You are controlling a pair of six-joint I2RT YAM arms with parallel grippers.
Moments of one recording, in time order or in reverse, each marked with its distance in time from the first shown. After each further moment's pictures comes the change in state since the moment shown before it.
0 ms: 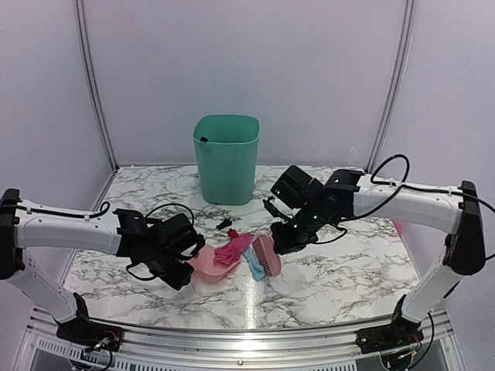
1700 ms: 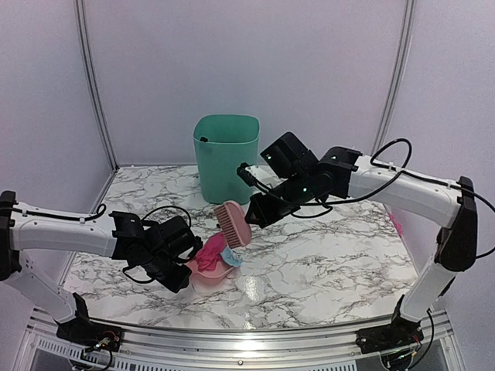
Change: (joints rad) left arm -0.014 -0.032 -0.027 0.001 0.017 -0.039; right arm 0.009 0.094 0.254 0.109 -0.092 -0.229
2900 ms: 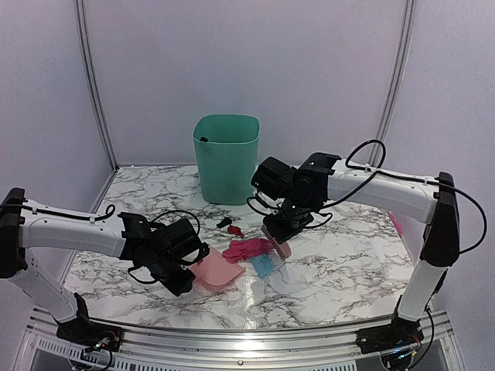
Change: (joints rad) left arm -0.002 0.051 0.011 0.004 0.048 0.095; right arm 0.002 0.108 0.040 -0.356 0.368 0.033
